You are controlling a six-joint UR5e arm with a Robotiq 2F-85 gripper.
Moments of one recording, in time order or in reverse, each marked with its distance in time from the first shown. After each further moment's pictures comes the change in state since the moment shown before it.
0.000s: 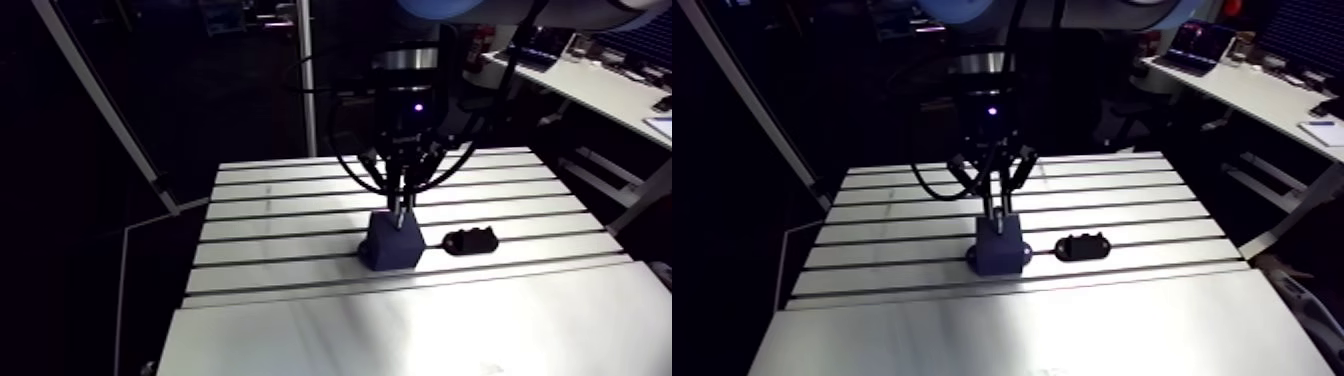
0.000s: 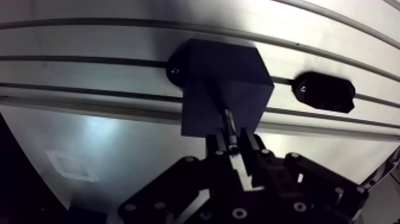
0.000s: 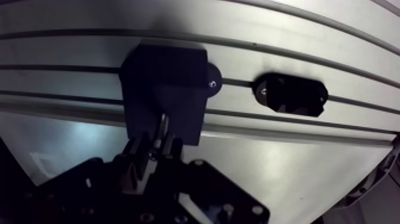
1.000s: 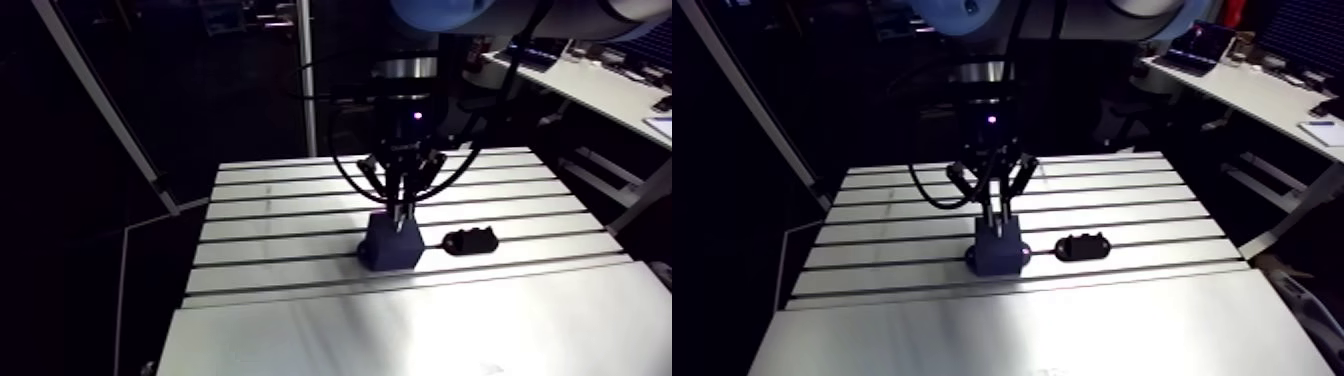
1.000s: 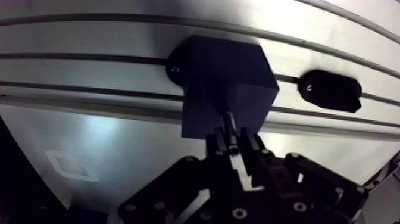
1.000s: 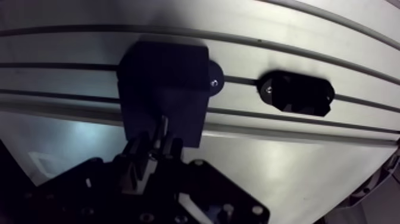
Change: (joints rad) arm 0.000 0.000 0.022 -0.011 0.003 0.002
